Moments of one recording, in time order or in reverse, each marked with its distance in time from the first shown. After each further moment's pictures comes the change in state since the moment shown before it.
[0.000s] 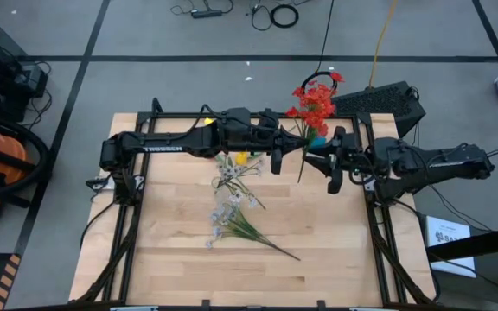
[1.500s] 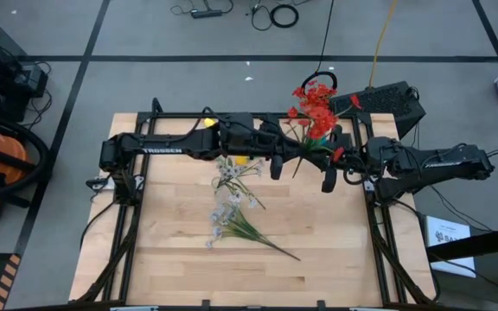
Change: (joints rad) left arm -0.019 -0.001 0.000 -0.079 -0.008 -0.002; right arm -0.021 0.036 0.000 0.034 0.000 -0.066
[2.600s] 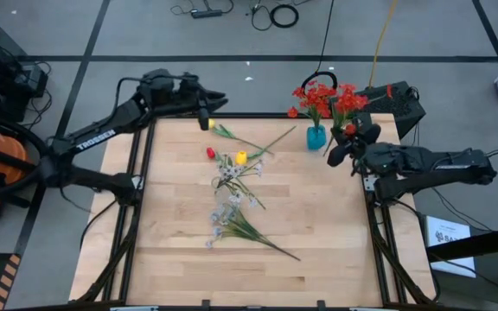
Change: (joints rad) left arm 0.524 -0.610 -0.555 -0.161 0.181 0.196; right arm -0.031 -0.178 -0.094 -0.411 0.631 0.317
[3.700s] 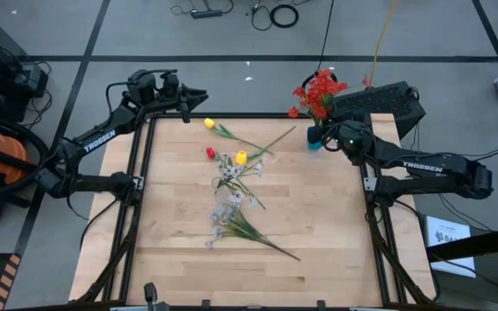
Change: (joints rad) left arm 0.359 -0.046 -0.305 0.276 0.349 -0.030; right arm -0.428 0.271 -0.124 0.518 -0.156 -0.341
